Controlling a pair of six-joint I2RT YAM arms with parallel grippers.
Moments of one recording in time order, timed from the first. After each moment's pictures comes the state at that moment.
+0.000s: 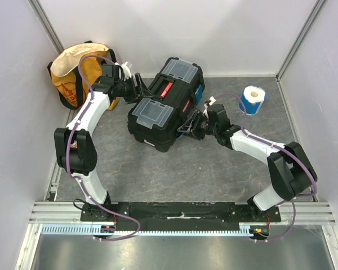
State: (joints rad) left arm -0.15 1.81 1.58 -0.51 0.53 -0.43; right arm 0.52 1.55 0.89 0.12 -0.36 0.99
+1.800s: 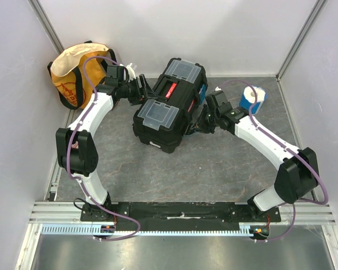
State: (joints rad) left arm -0.19 1.81 1.57 -0.50 0.53 -0.46; right arm 0.52 1.51 1.24 -0.60 -0.09 0.88
